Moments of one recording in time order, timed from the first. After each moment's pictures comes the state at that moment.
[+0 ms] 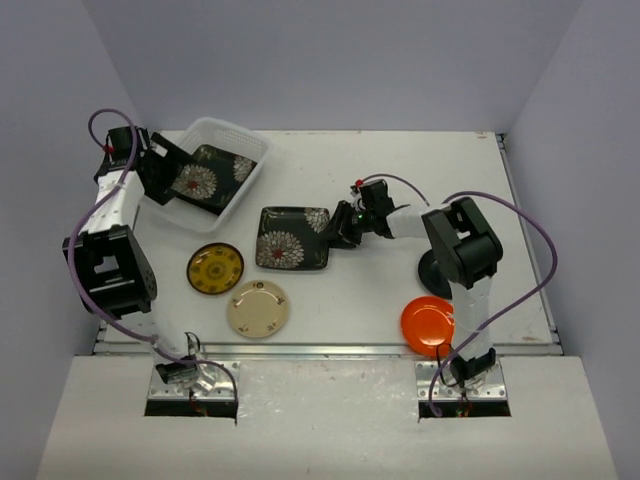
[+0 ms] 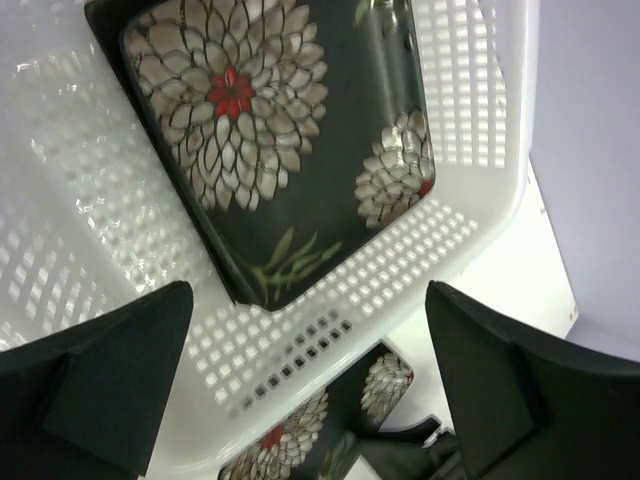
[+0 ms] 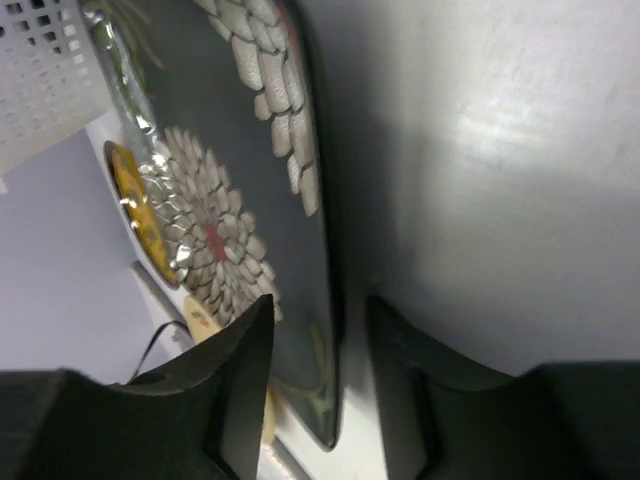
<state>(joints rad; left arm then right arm) 0.32 1.70 1.41 -0.52 0.23 -0.79 0.43 2.11 1.13 0.13 -0.58 0.84</state>
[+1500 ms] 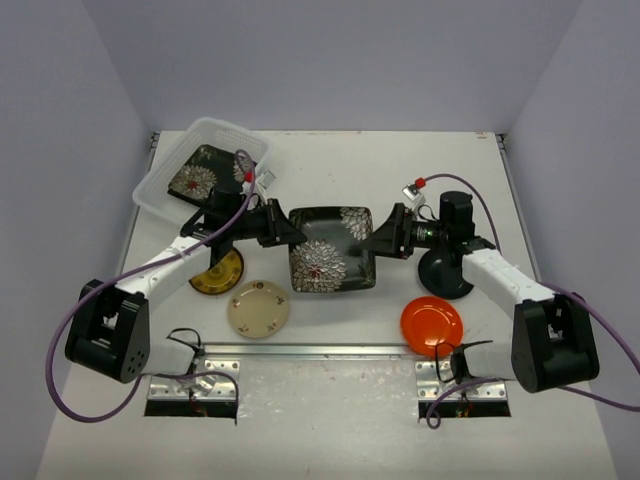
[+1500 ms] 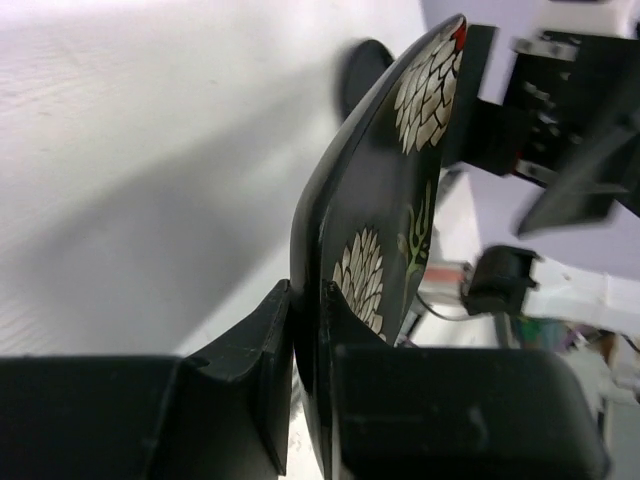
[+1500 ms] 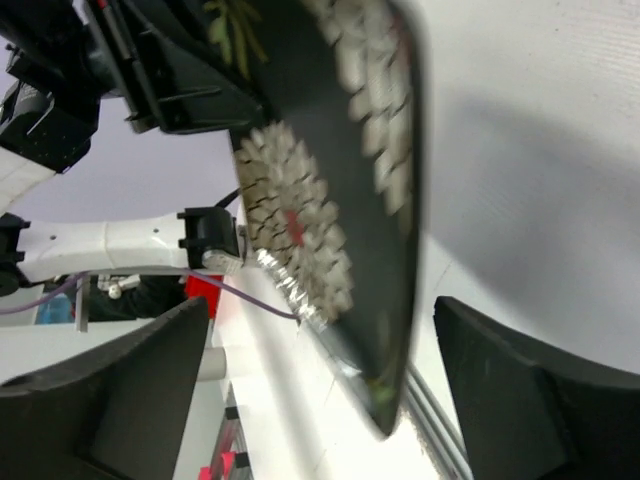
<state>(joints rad) -0.30 1.34 0.78 0.02 0.73 -0.66 0.17 1.31 0.62 0.15 -1.01 0.69</state>
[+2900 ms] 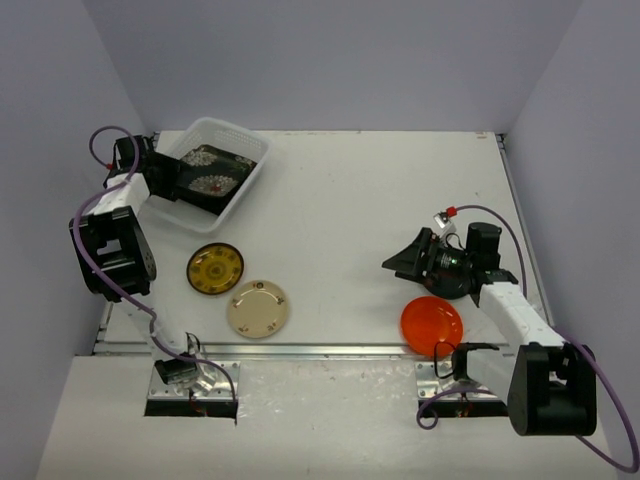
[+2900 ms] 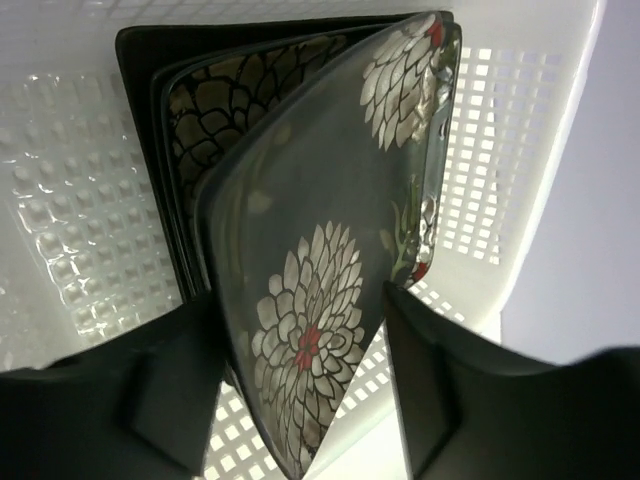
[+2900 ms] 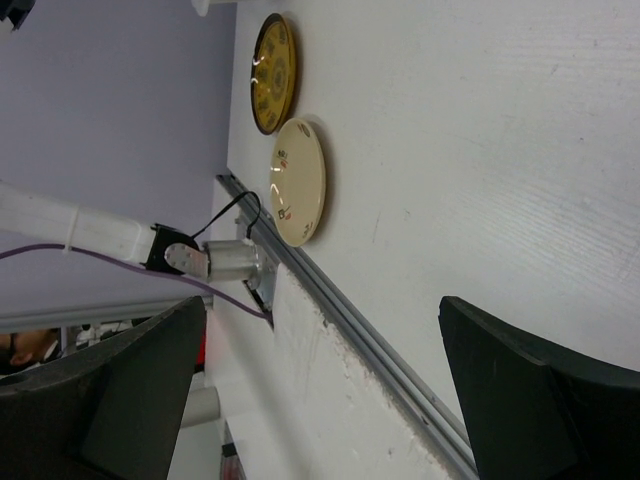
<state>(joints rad) 0.33 1.87 1.39 -0.34 0.19 -1.02 -0.04 1.07 0.40 -0.01 -1.01 0.60</state>
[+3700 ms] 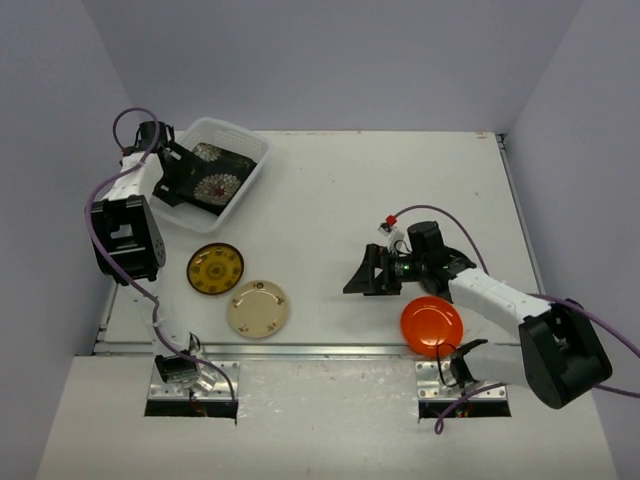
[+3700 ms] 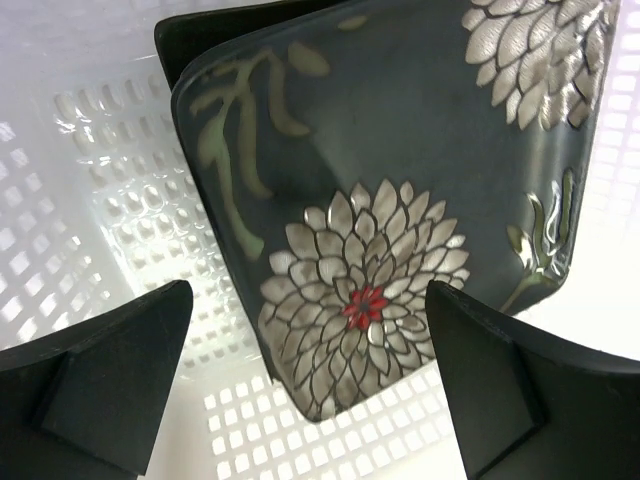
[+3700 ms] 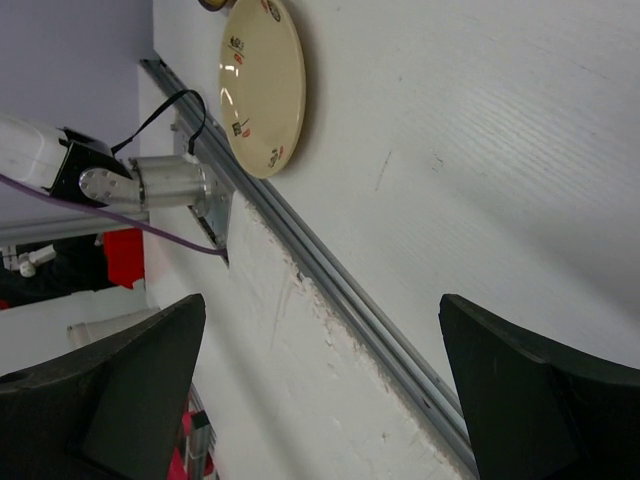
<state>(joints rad) 0.24 2.01 1.66 -0.67 -0.02 -0.84 0.41 1.23 0.48 -0.01 -0.75 0.60</state>
